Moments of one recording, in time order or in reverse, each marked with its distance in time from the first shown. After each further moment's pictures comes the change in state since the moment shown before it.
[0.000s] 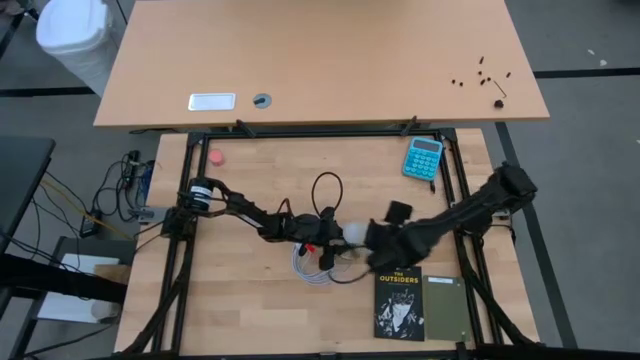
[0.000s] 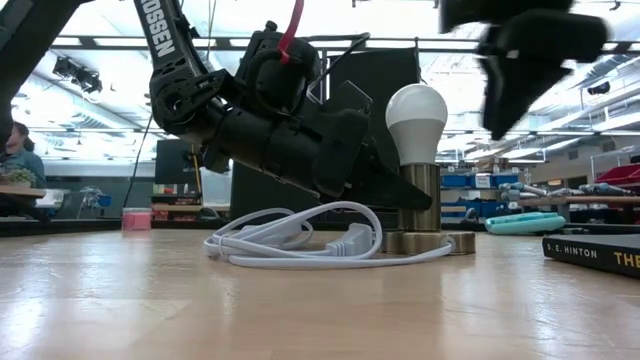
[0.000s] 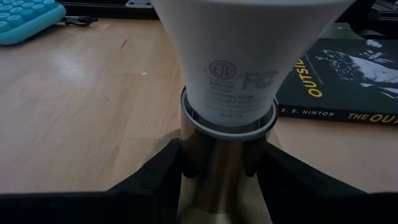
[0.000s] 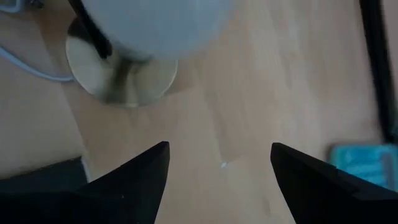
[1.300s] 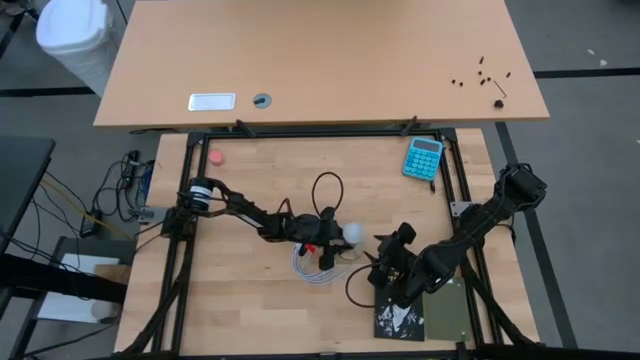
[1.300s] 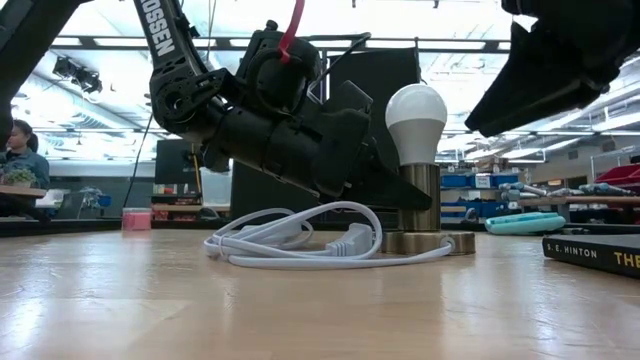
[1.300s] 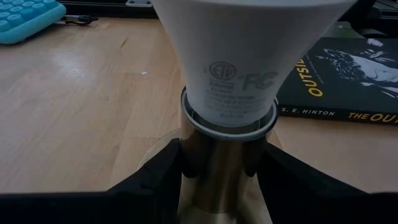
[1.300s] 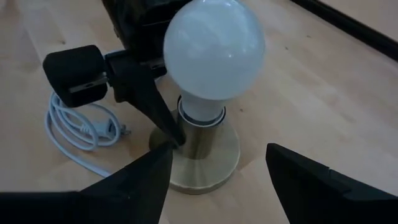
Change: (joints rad) left arm 0.000 -0.002 0.002 -0.014 -0.003 0.000; right arm 0.225 -0.049 -0.311 0.576 0.413 0.399
